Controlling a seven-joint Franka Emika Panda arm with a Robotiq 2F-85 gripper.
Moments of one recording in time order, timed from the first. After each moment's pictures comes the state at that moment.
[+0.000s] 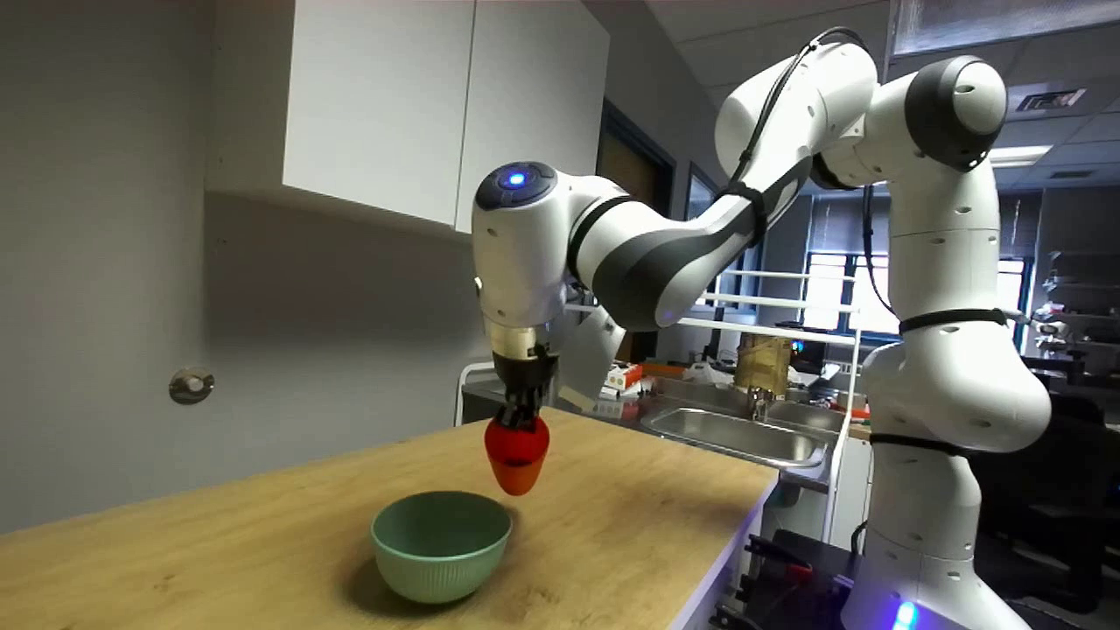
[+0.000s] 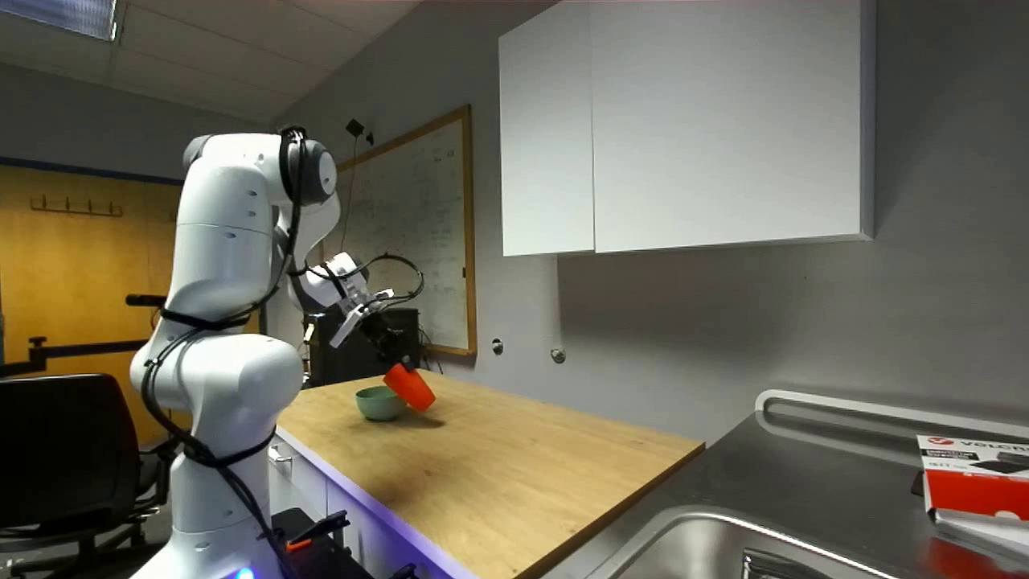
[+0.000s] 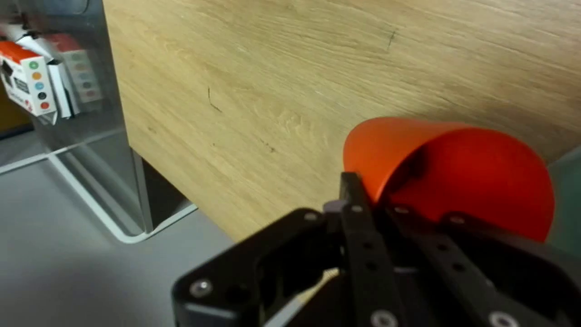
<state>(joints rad) 0.40 0.11 0.41 -2.11 -0.77 1.85 0.93</state>
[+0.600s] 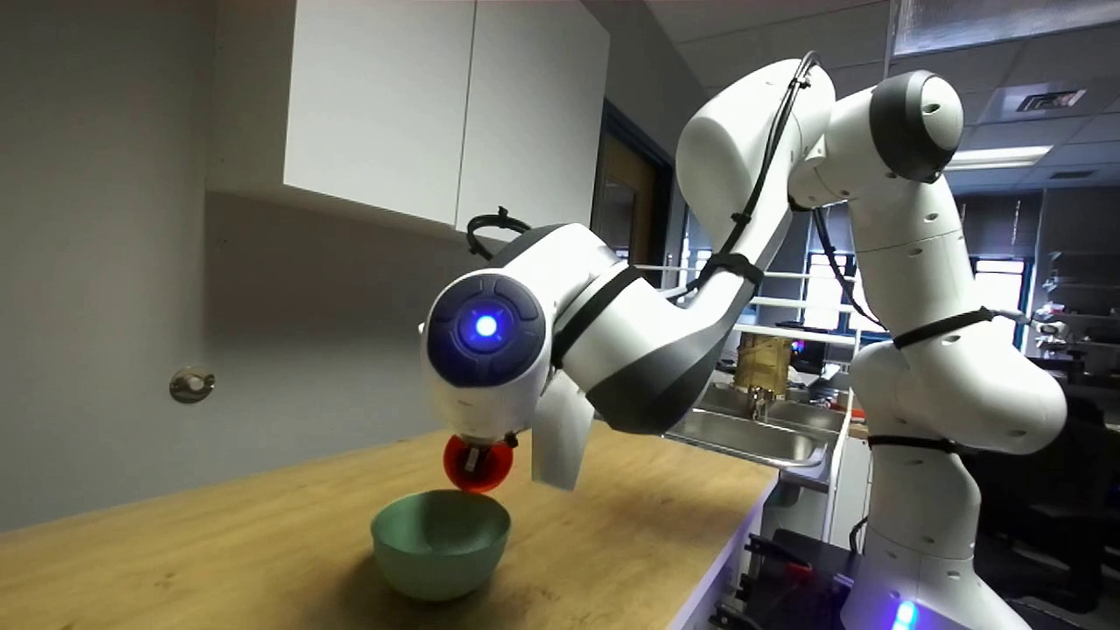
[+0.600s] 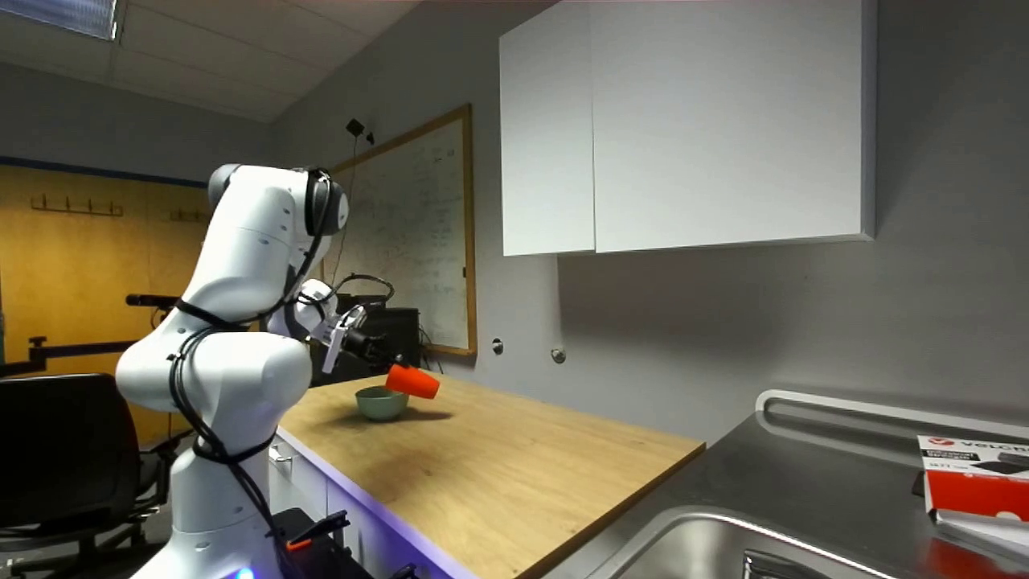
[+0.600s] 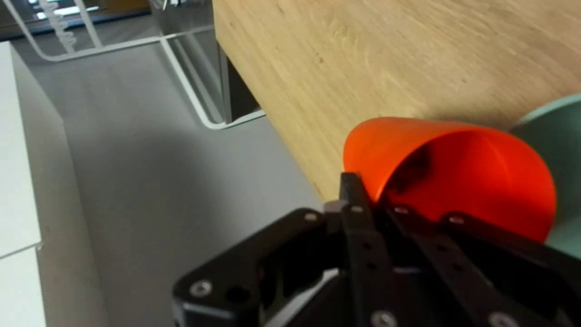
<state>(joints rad) 0.61 0.36 0.41 -1.97 -1.15 1.59 1.08</state>
